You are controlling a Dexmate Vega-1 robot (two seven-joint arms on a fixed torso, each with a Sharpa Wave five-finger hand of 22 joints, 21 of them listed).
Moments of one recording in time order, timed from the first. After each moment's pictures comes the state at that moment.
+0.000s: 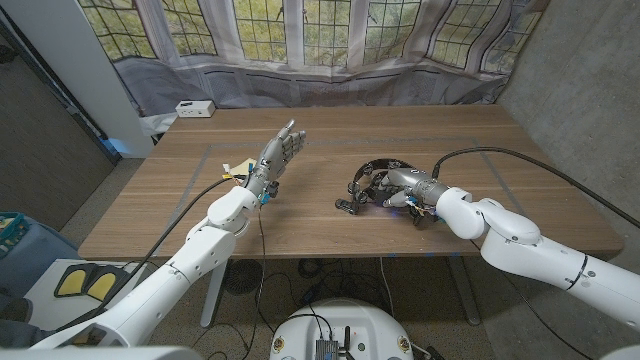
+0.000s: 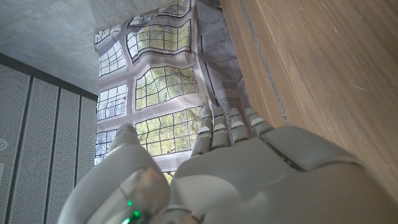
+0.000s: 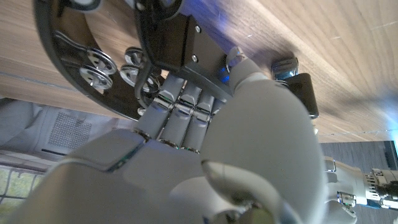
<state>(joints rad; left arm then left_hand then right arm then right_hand) 0.96 0.55 0.42 -1.59 -0.63 -0.26 -0.02 0.23 0.07 0.19 -0.08 0.18 0.27 0.13 0.19 0.18 0.22 0.12 0.22 0.20 0.12 0.12 0.19 0.18 0.00 0.12 0.20 0.18 -0.95 -1.00 -0.64 -2.13 -0.49 -0.37 0.12 1.25 0.09 0.32 -0.15 0.19 0.94 0.01 0.24 0.22 0.97 -0.02 0.27 0.29 0.99 -0.15 0.33 0.48 0.89 -0.12 0.72 0.18</state>
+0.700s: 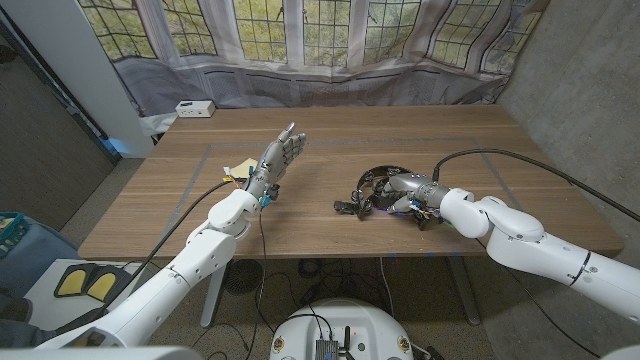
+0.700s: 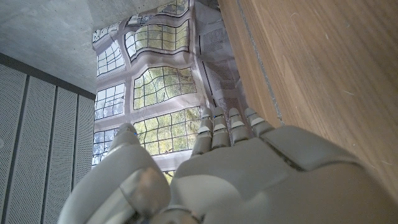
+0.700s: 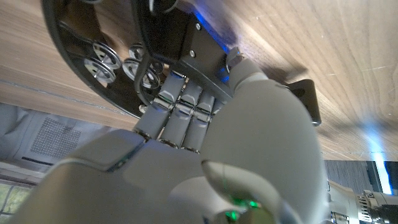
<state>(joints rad) 0.97 0.55 0.42 -1.59 -0.63 -0.26 -0.01 0.23 0.07 0.19 -0.09 0.18 0.27 0.13 0.19 0.18 0.22 0.12 0.22 0.20 0.12 0.12 0.19 0.18 0.00 0.12 0.20 0.18 -0.94 -1.01 -0.64 -2.06 -0.51 -0.27 0.17 1.25 0.09 0.32 -0.15 0.19 0.94 0.00 0.23 0.22 0.96 -0.03 0.26 0.29 0.98 -0.15 0.33 0.50 0.88 -0.11 0.74 0.18</state>
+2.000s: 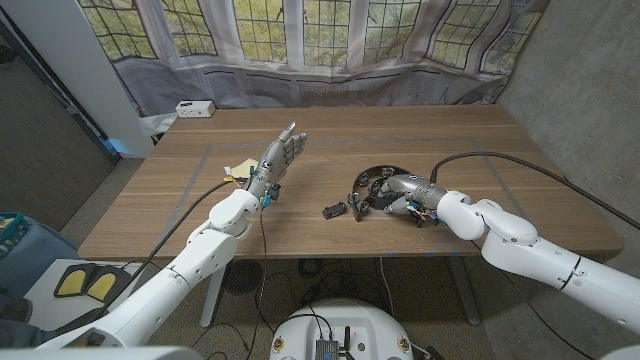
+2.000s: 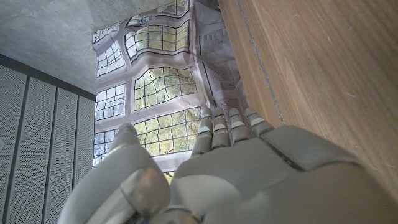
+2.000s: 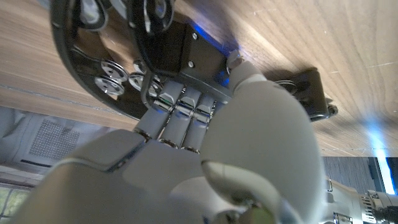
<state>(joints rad) 0.97 0.55 0.42 -1.60 -0.62 -0.25 0.00 0.23 0.07 0.19 -0.09 0.18 0.27 0.13 0.19 0.18 0.22 0.11 0.22 0.20 0.12 0.12 0.19 0.18 0.00 0.12 0.20 0.18 -0.94 -0.98 -0.67 -2.02 -0.55 -0.27 0.20 1.22 0.12 0.28 -0.09 0.19 0.92 -0.06 0.20 0.22 0.88 -0.01 0.22 0.28 0.89 -0.12 0.28 0.50 0.81 -0.10 0.74 0.17</state>
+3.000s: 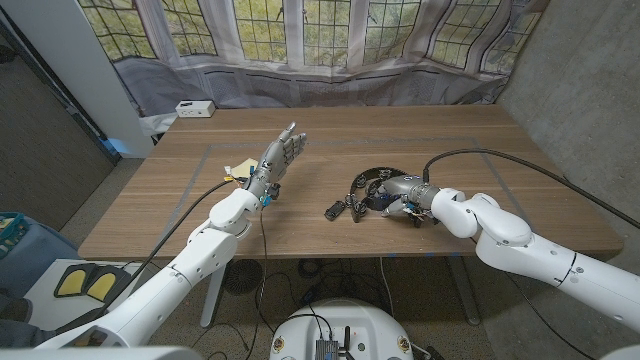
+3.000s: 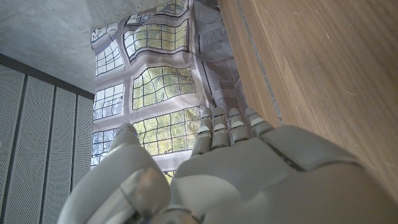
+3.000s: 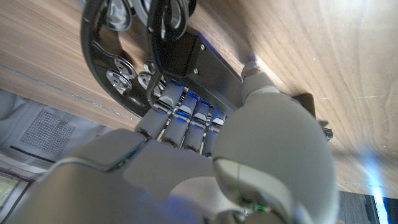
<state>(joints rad) 0.96 0.55 0.42 -1.59 -0.62 -0.25 0.00 0.23 0.07 0.19 -0.09 0.18 0.28 0.13 0.19 0.18 0.22 0.11 0.22 0.20 0.12 0.12 0.19 0.18 0.00 0.13 0.20 0.18 -0.90 -0.98 -0.71 -2.08 -0.70 -0.39 0.36 1.01 0.03 0.24 -0.09 0.18 0.58 -0.08 0.18 0.21 0.57 -0.01 0.18 0.27 0.58 -0.05 0.18 0.43 0.64 -0.04 0.60 0.17</state>
